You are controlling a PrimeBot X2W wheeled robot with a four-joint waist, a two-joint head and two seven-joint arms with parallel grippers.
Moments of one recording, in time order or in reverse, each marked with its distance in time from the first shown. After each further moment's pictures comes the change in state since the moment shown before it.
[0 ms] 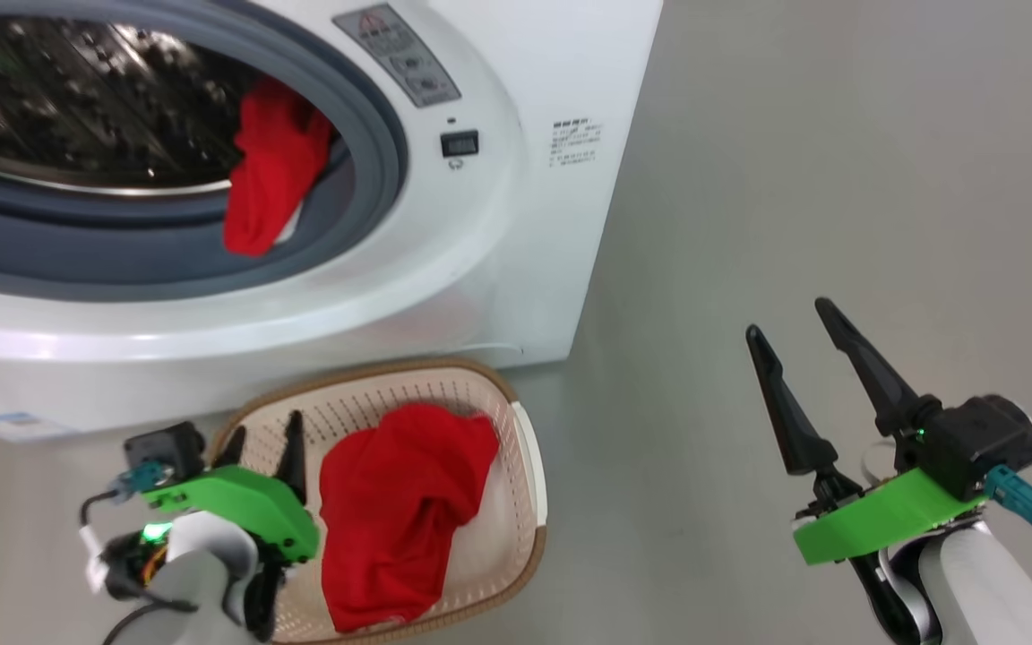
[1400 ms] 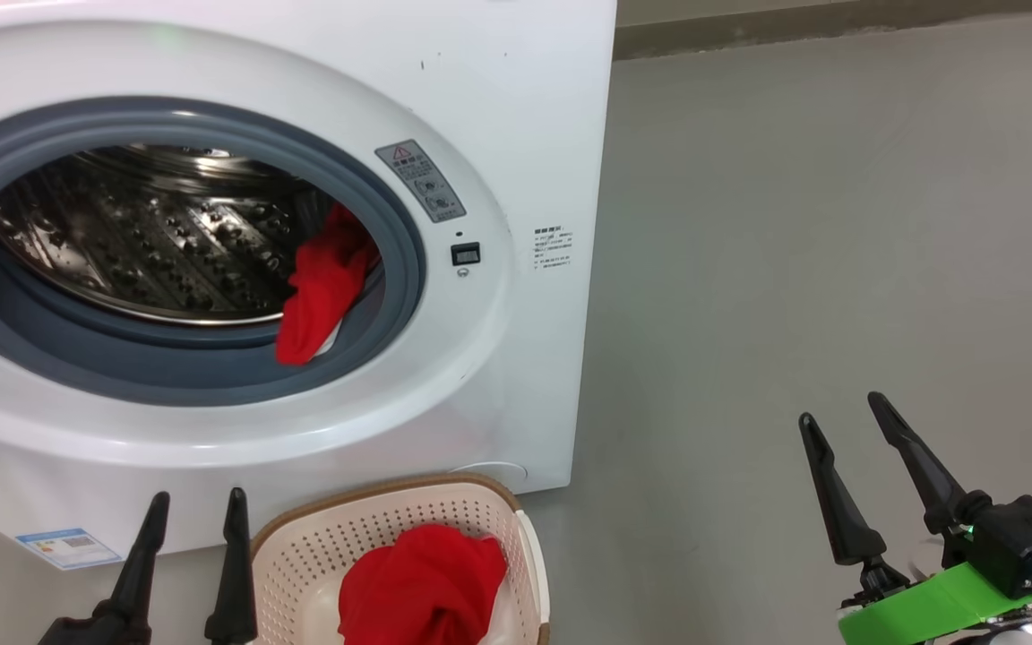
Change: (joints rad) left arm 0.694 0.028 0.235 -1.077 0.339 0.045 -0.001; right arm 0.223 0.004 -0.095 -0.094 -0.010 0.000 0.000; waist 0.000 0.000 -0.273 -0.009
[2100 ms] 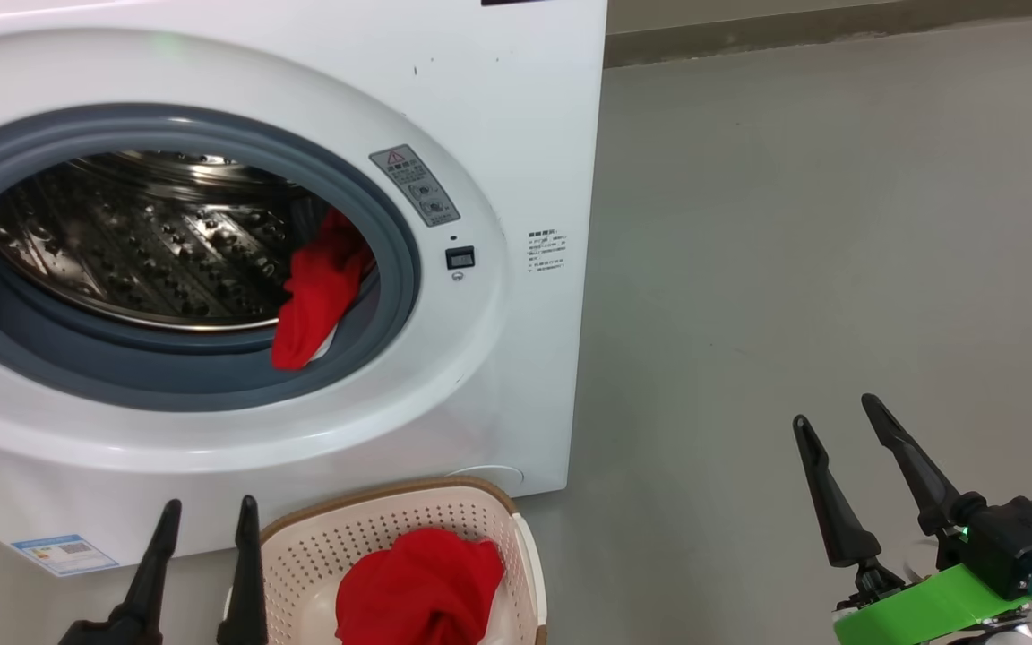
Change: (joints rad) left arm 0.003 -0.021 0.010 0.008 0.035 -0.011 0.000; right arm 0.003 0.003 0.008 0.000 0.003 0.000 0.000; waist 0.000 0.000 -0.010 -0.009
